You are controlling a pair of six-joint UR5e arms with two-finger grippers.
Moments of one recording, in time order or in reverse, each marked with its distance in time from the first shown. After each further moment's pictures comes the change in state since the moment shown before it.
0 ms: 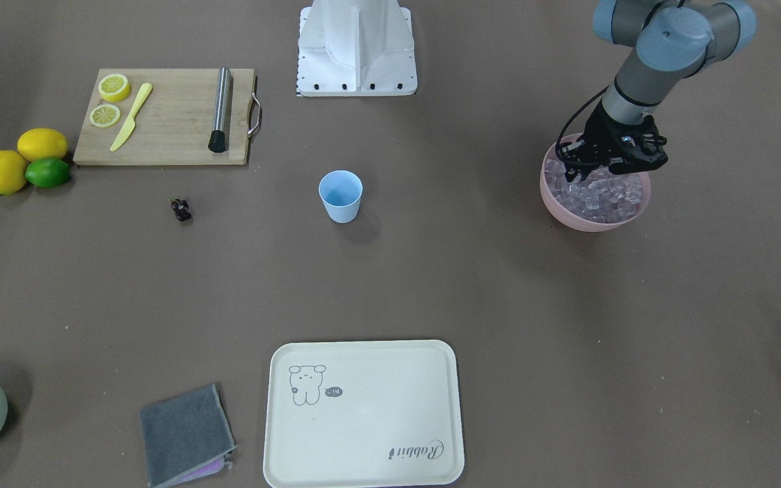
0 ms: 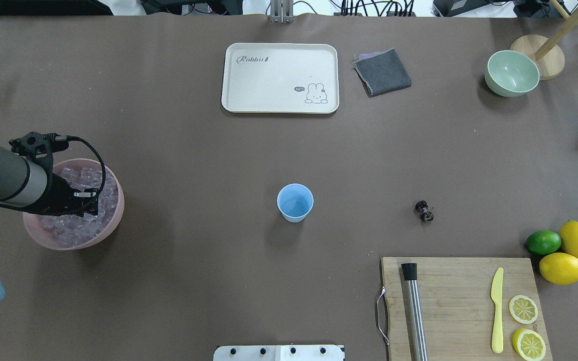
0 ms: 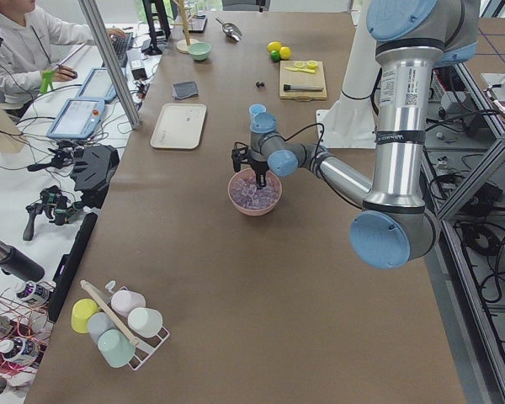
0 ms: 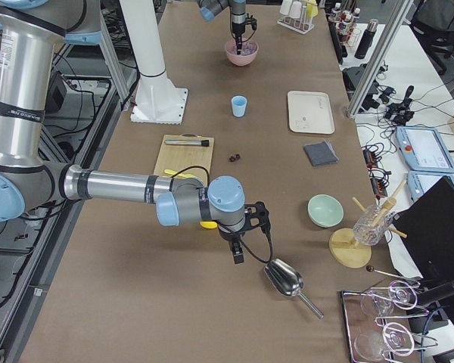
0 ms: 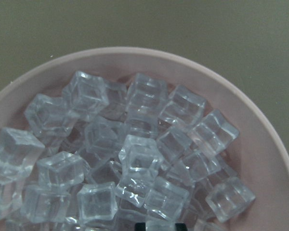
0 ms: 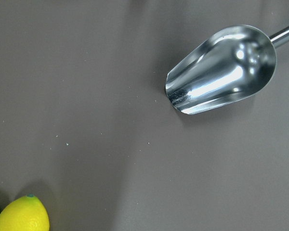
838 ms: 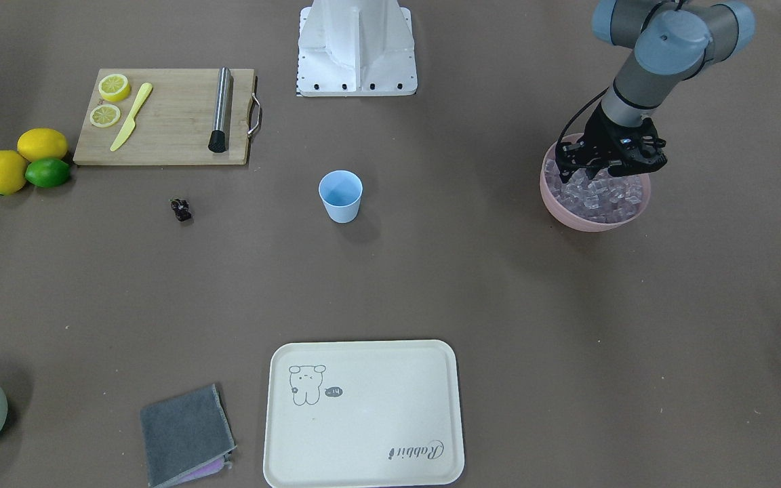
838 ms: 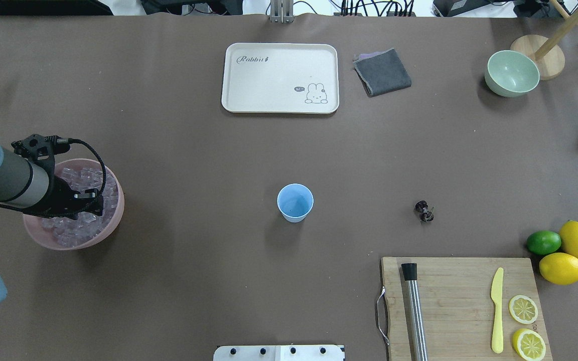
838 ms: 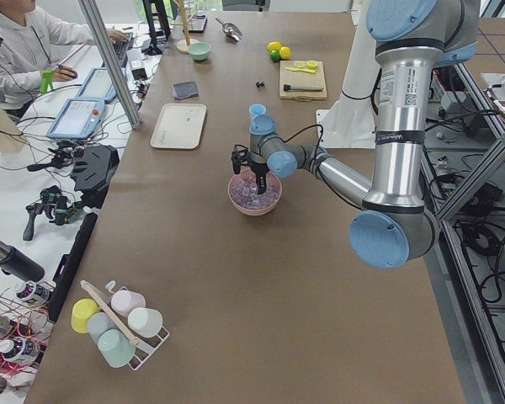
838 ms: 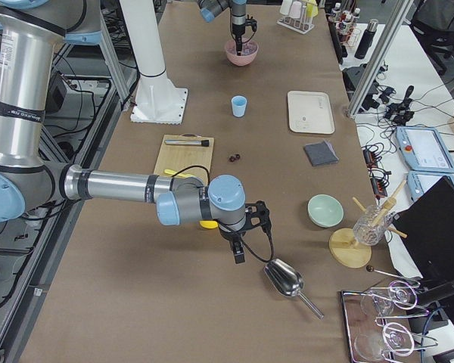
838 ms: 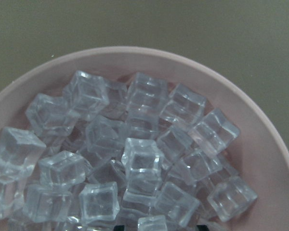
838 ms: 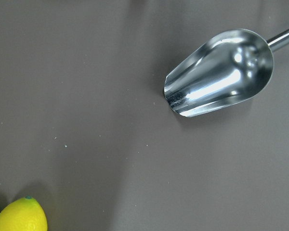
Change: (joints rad) left arm 0.007 -0.001 0.032 0.001 0.003 0.007; right arm 0.000 0.002 0.003 0.002 -0.009 0.000
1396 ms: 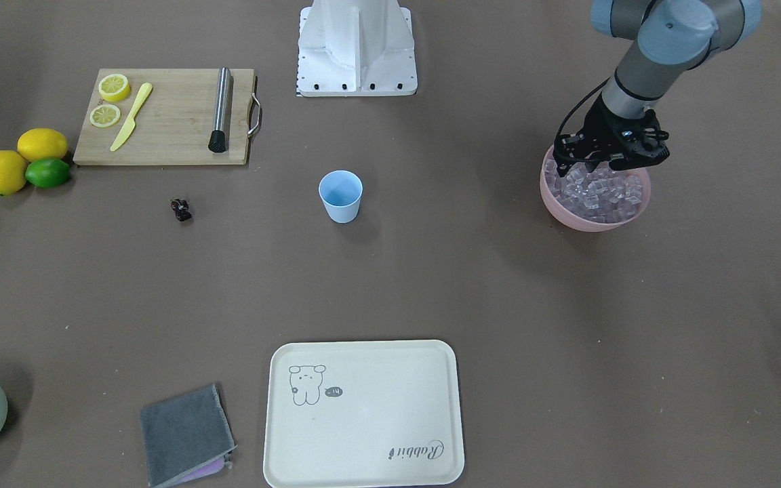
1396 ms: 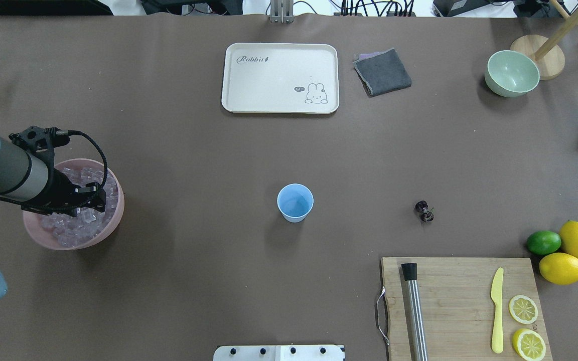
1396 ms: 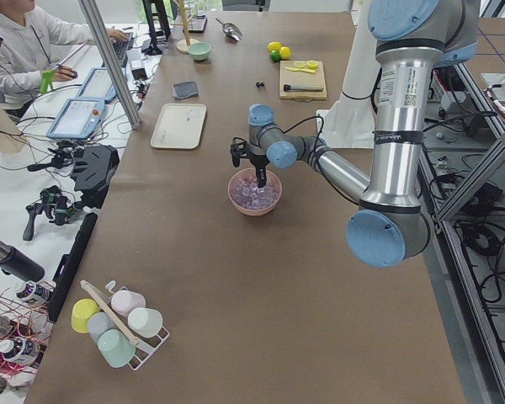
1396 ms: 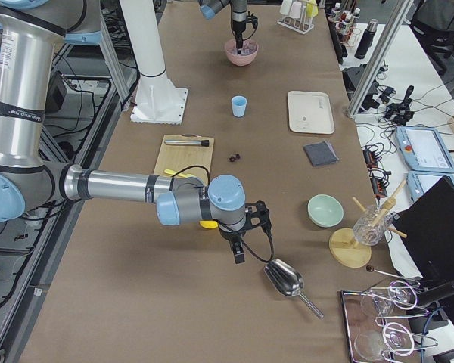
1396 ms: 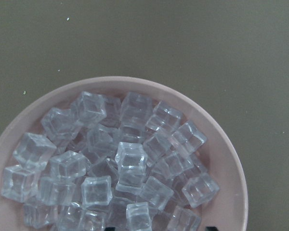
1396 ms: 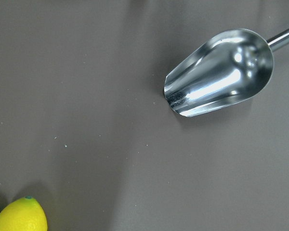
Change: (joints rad) left arm -0.010 -0.026 -0.047 0.084 -0.015 -0.001; right arm 0.000 0.000 0.000 0.000 0.000 0.000
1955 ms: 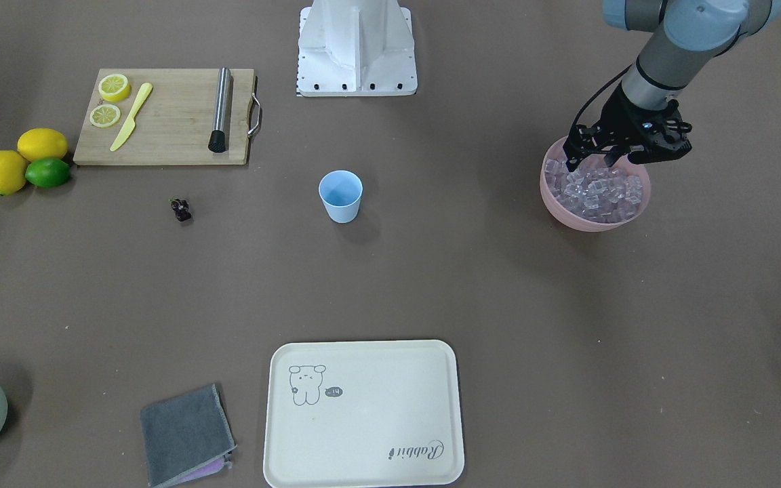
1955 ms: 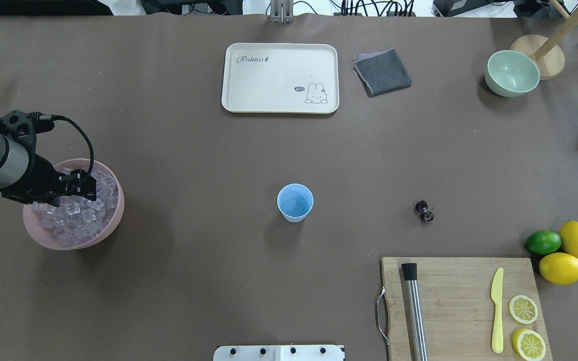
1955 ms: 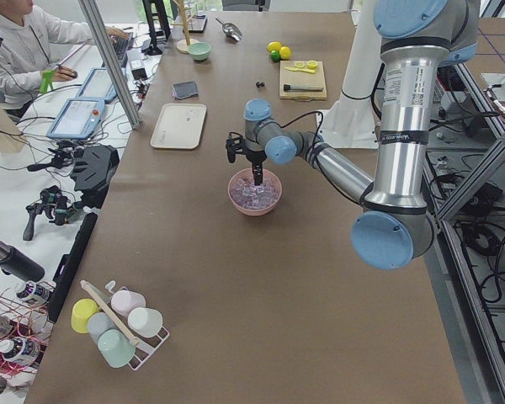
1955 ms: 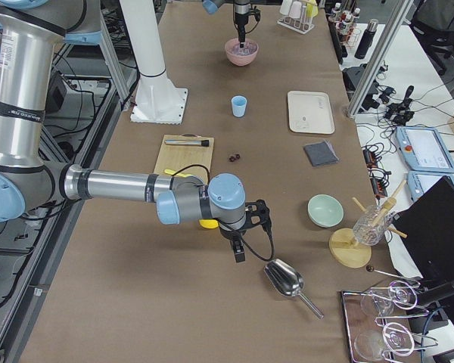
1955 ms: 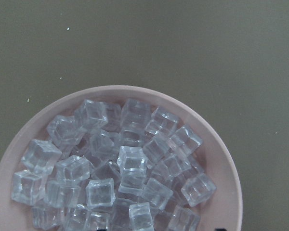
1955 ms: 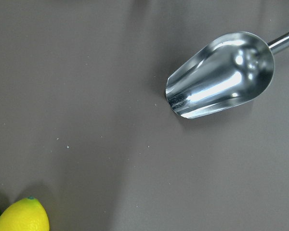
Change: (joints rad) left arm -0.067 0.004 -0.038 0.039 -0.056 0.050; right arm 0.000 0.000 0.006 -0.002 0.000 0.000
